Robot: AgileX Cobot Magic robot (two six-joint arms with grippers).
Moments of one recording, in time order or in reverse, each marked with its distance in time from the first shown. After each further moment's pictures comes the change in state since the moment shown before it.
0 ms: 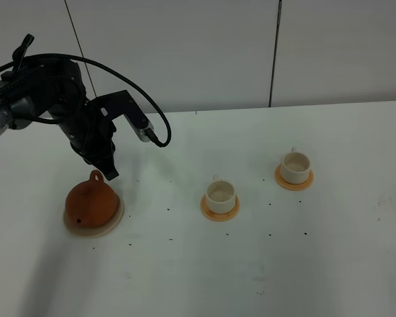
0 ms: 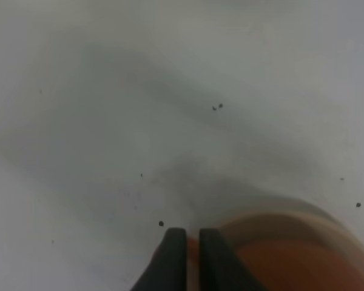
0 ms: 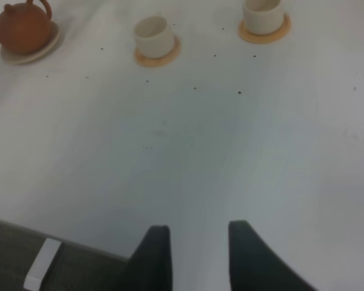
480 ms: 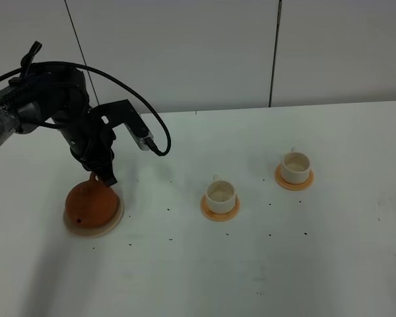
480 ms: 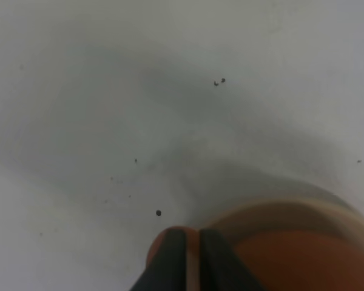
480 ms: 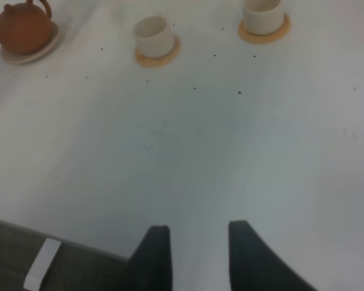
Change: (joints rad) left arm 0.000 0.031 0.000 0.029 0.008 -0.005; right arm 0.000 0.000 0.000 0.000 0.000 0.000
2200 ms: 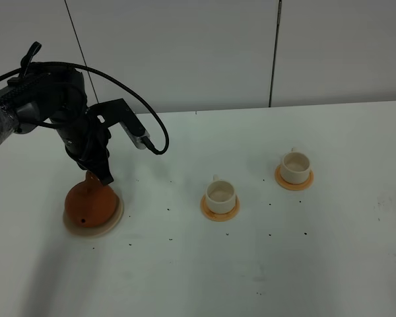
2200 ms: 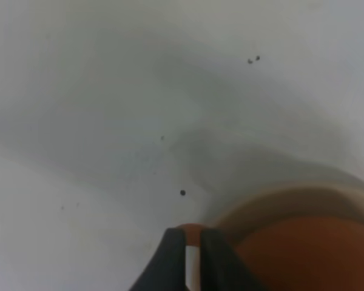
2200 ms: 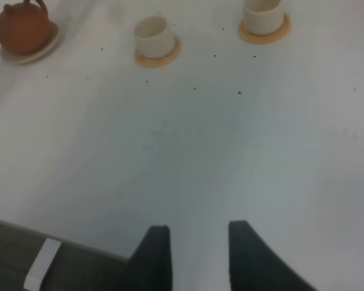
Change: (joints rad) left arm 0.005 0.000 0.000 0.062 -0.009 -0.060; right arm 0.000 0.000 0.000 0.000 -0.001 0.000
